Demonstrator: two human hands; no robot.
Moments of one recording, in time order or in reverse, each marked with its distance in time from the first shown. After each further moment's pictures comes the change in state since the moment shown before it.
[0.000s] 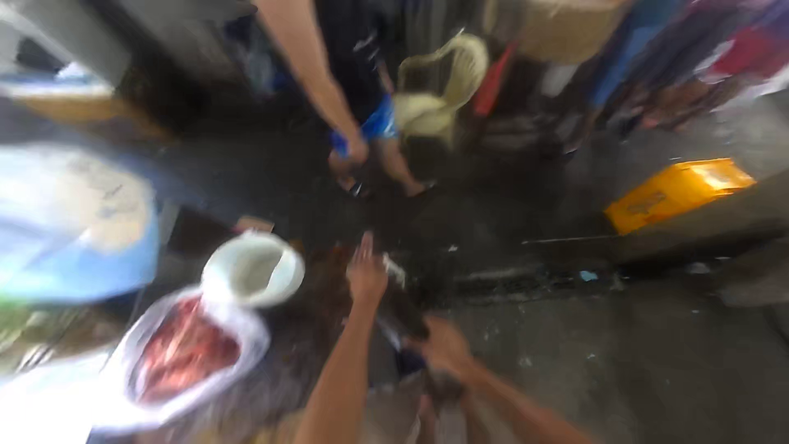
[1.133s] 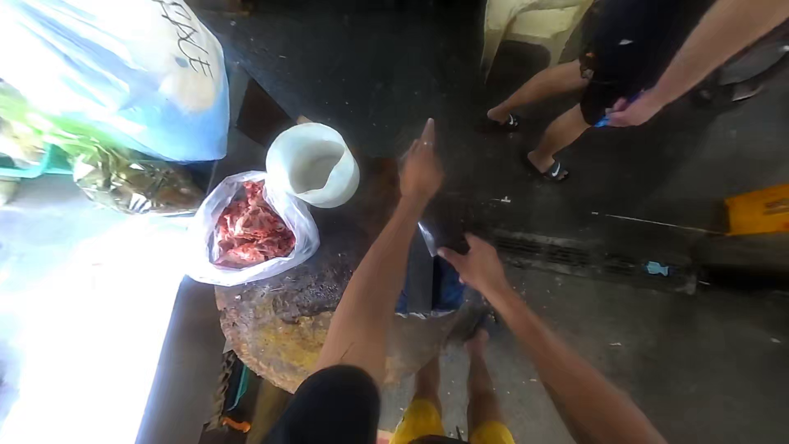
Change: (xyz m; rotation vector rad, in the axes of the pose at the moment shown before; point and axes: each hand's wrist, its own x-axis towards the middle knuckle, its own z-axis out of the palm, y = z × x) left_hand 0.086 -0.023 0.006 0.000 0.073 0.075; right_hand 0.060 -0.029 -0.003 -0.076 -0.049 0.062
